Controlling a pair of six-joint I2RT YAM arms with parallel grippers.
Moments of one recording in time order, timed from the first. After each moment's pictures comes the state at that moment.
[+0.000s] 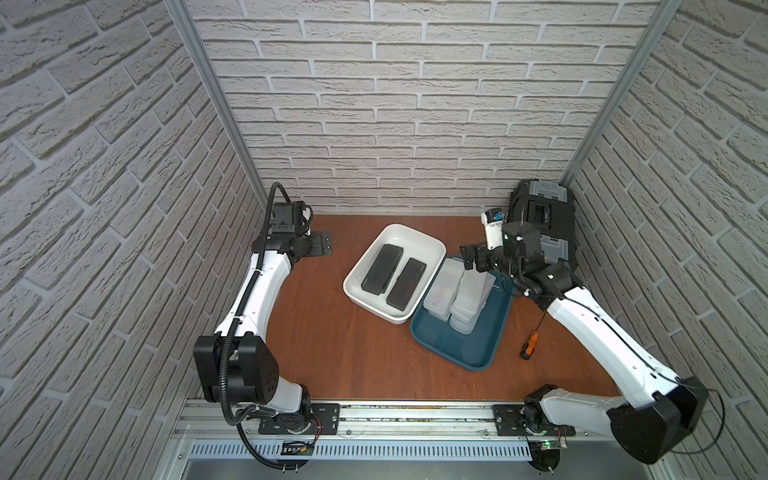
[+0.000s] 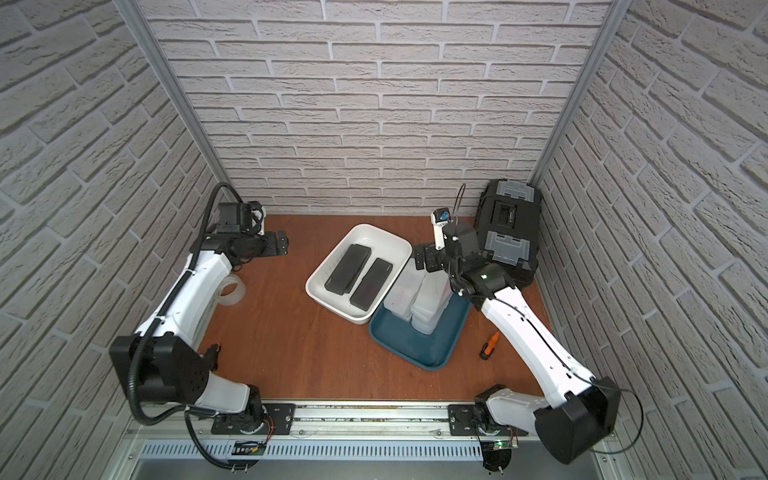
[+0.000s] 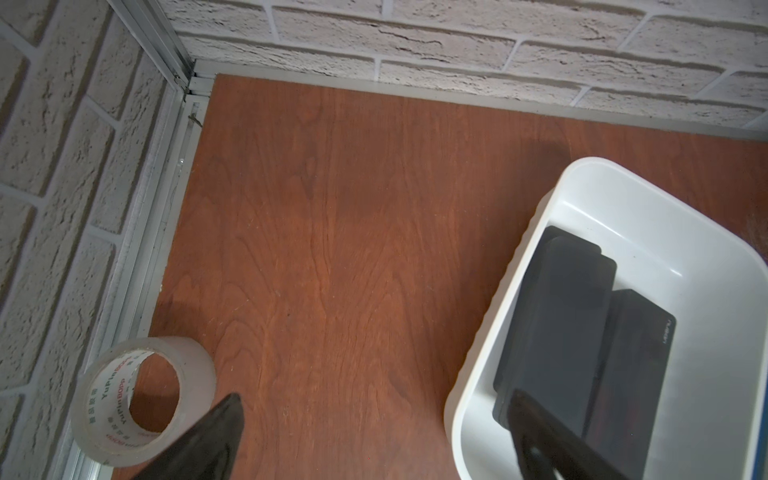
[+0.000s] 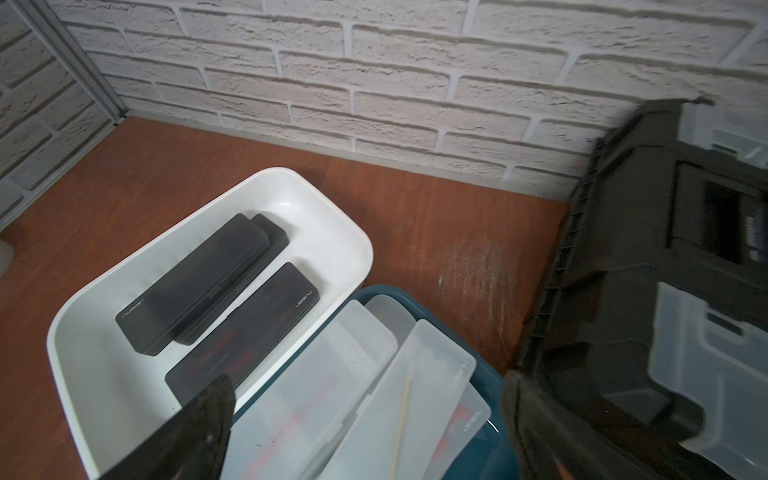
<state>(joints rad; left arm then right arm) -0.02 1.46 1.35 -0.70 0.01 -0.10 0.37 1.18 1.17 -0.53 0.18 0.08</state>
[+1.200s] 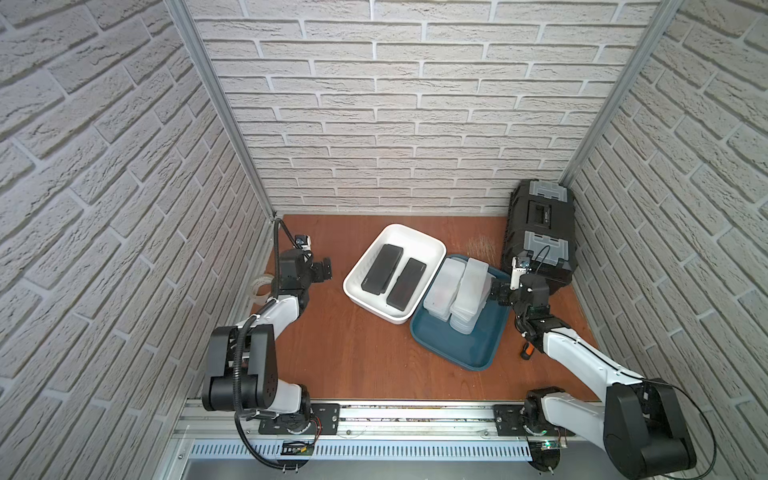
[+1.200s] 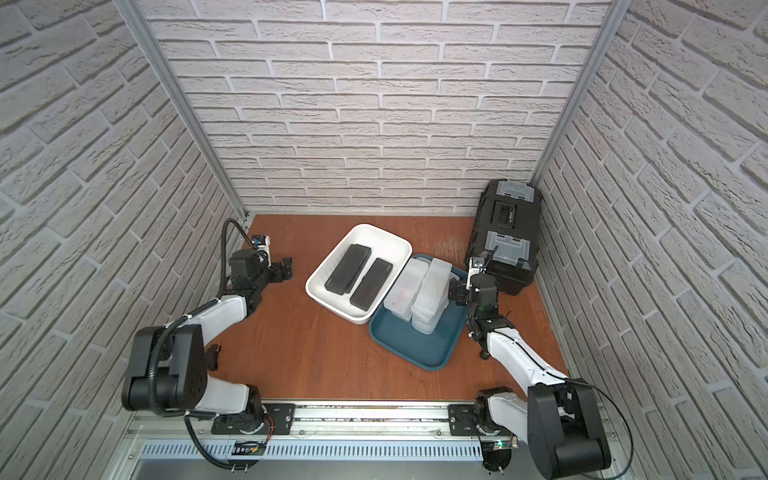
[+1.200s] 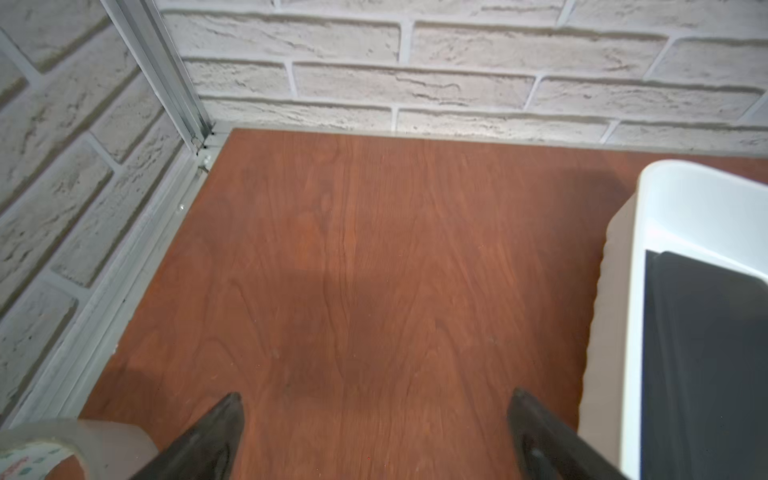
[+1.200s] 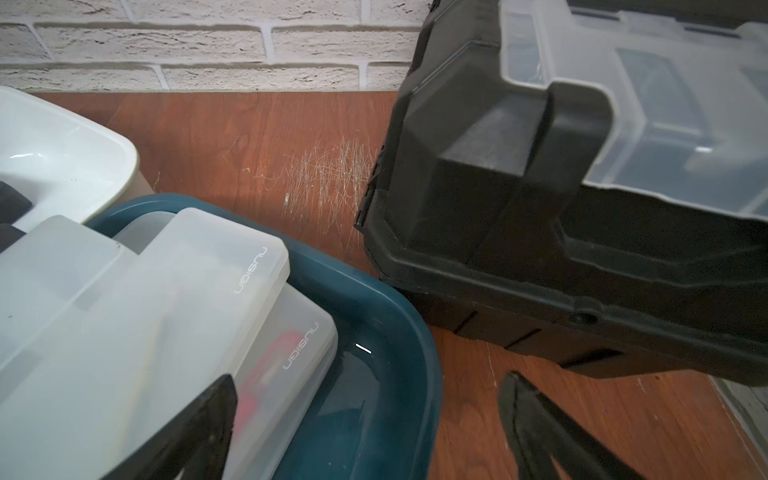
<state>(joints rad) 0.02 1.45 0.70 0.25 0.01 -0.01 0.06 1.15 0.47 0.17 0.21 0.07</state>
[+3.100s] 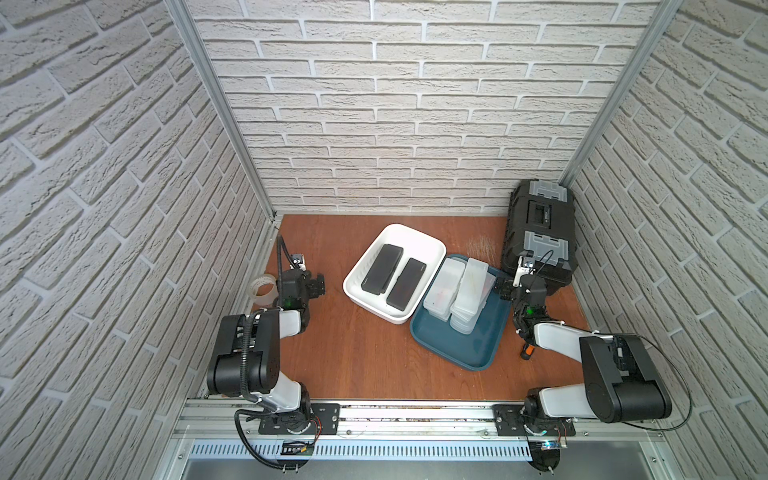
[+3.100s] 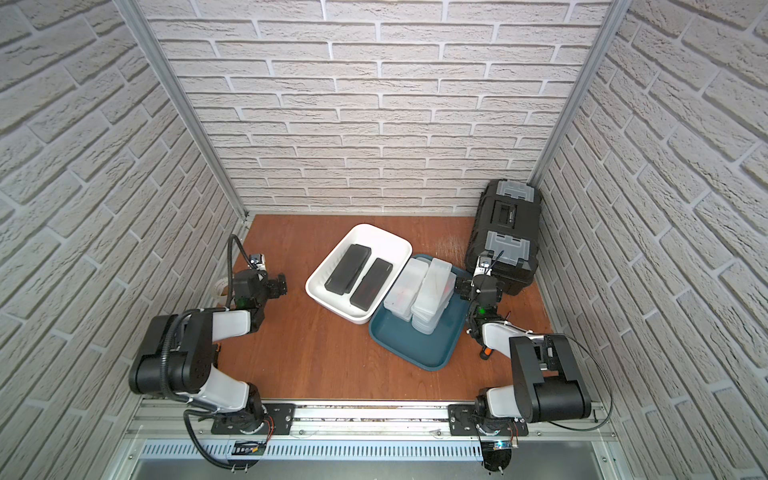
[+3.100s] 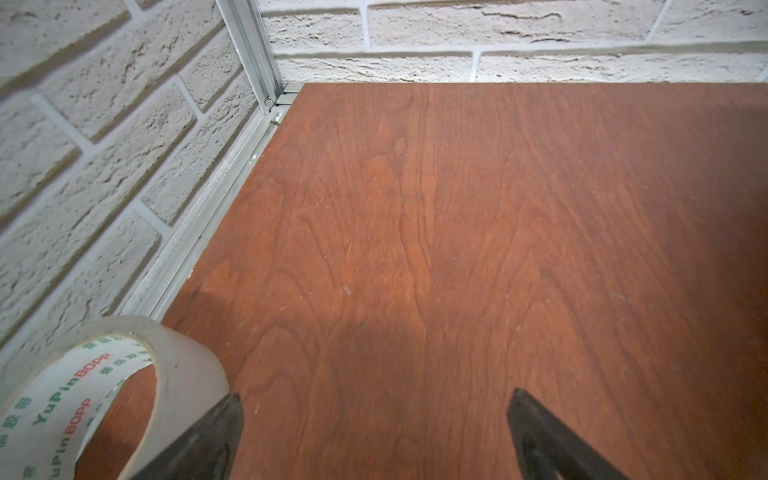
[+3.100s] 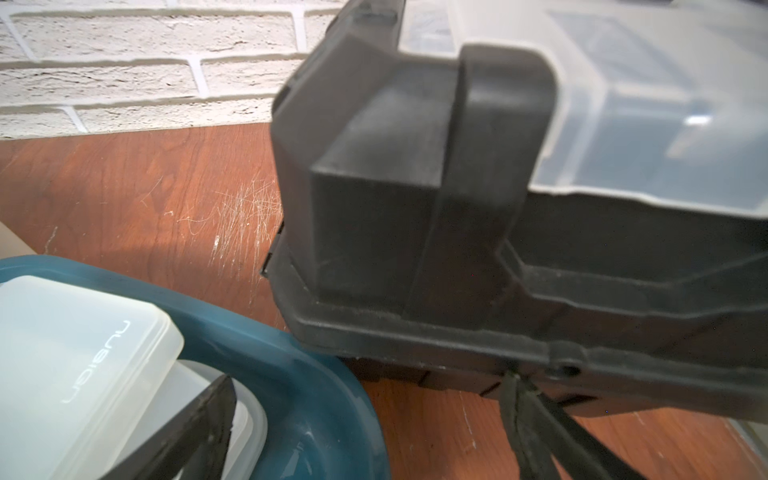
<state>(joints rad) 0.06 1.53 0.46 0.59 -0.13 0.03 0.01 1.40 0.41 0.57 0.30 0.06</state>
